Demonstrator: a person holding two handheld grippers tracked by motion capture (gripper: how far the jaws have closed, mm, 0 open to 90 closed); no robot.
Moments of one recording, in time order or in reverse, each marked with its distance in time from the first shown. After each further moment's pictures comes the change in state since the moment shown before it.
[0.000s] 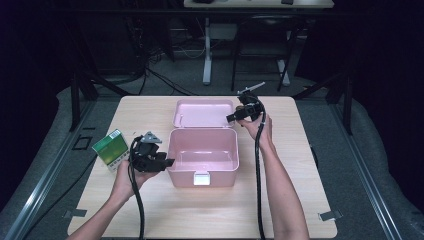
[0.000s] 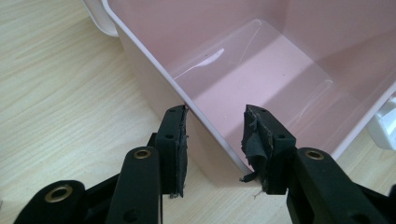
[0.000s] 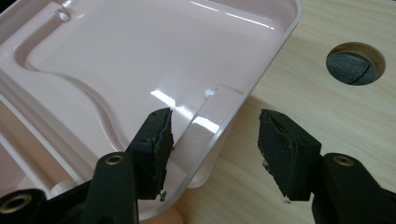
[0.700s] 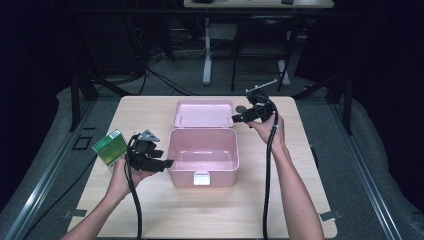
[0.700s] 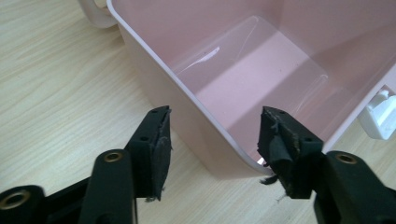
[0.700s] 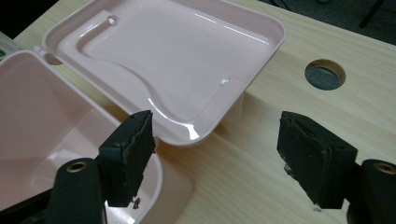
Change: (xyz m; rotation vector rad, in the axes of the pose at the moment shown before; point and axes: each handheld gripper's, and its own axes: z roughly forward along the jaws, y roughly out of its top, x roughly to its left) left arm 0.006 0.004 -0.009 0.023 -0.025 0.014; right arm 0.021 -0.012 -0.064 -0.060 -0.020 -0.094
